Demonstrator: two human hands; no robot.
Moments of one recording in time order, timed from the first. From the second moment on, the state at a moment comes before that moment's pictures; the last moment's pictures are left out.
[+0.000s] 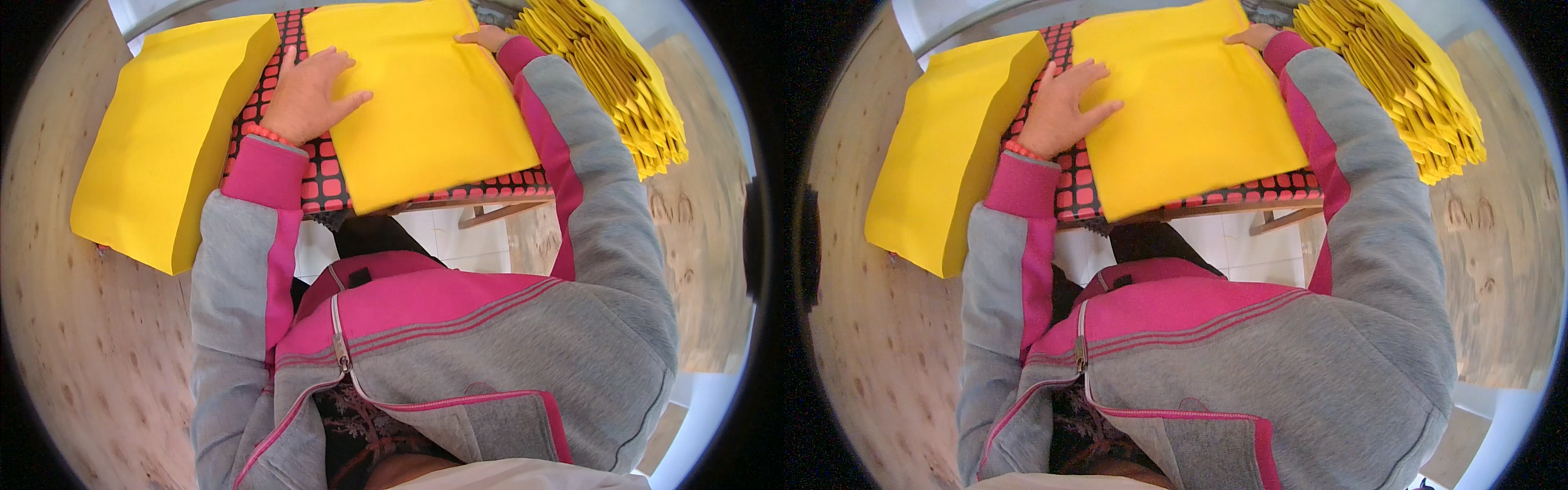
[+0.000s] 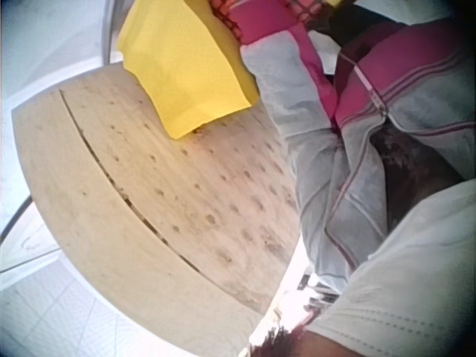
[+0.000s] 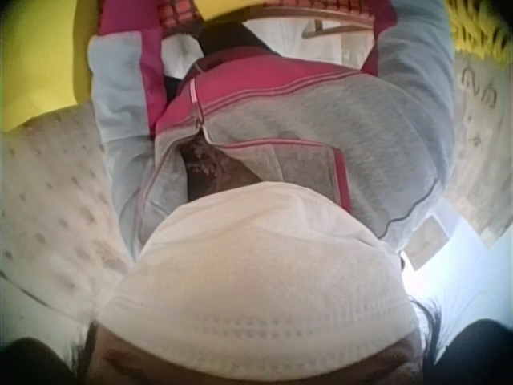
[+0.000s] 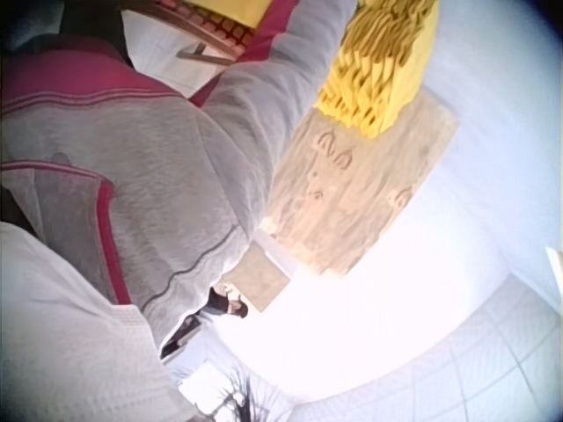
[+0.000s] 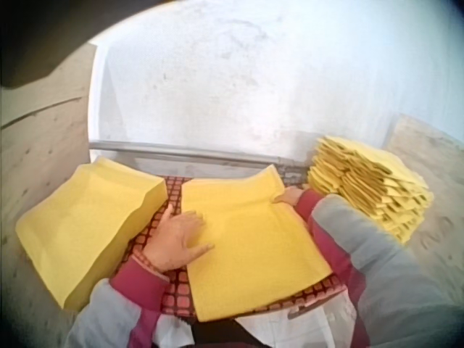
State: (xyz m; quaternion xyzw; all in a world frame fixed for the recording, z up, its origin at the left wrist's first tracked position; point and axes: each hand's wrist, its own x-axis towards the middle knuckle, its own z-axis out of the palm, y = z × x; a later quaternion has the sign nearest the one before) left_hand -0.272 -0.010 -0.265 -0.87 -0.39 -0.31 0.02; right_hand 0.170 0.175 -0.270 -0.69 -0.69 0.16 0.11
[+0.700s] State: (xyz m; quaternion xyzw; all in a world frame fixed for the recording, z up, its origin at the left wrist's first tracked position) left_hand -0.216 -0.153 -0.261 -0.83 -0.42 -0.32 0.19; right_hand 0.071 -0.111 -0.265 -0.49 -0.28 0.61 0.55
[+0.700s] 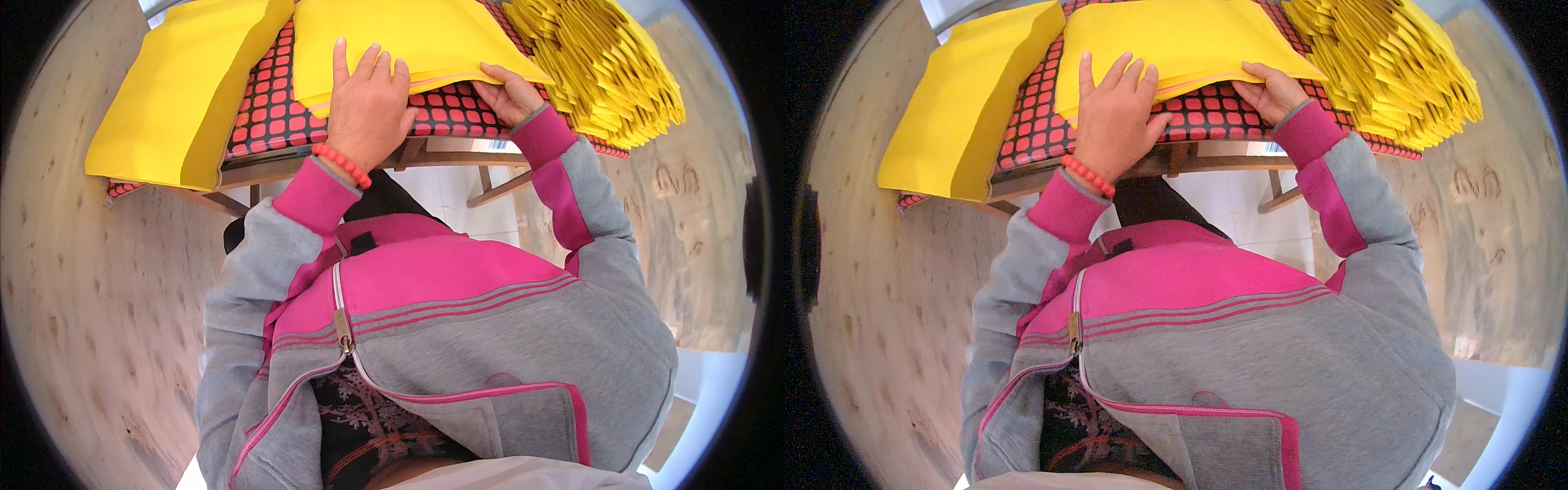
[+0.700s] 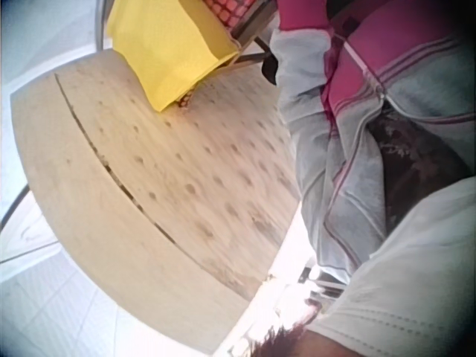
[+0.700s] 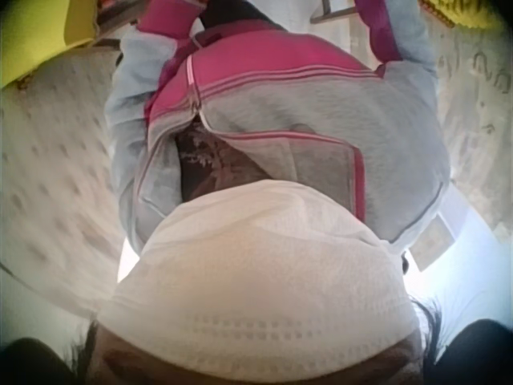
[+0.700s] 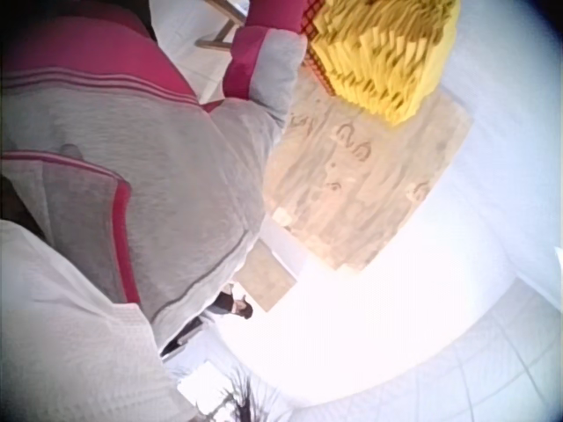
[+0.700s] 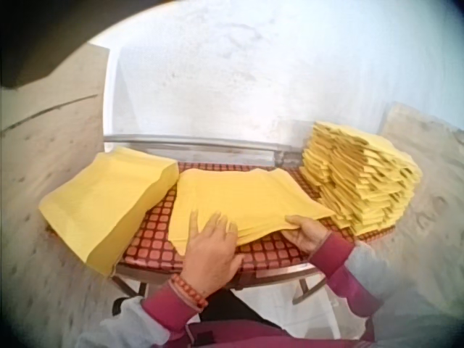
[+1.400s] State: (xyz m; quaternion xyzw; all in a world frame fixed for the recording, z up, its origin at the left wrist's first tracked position) left_hand -0.233 -0.145 -0.240 -0.90 -0.37 -0.22 0.13; right_hand 0.005 -0.180 -0.259 -0.42 -0.85 -0.02 0.31
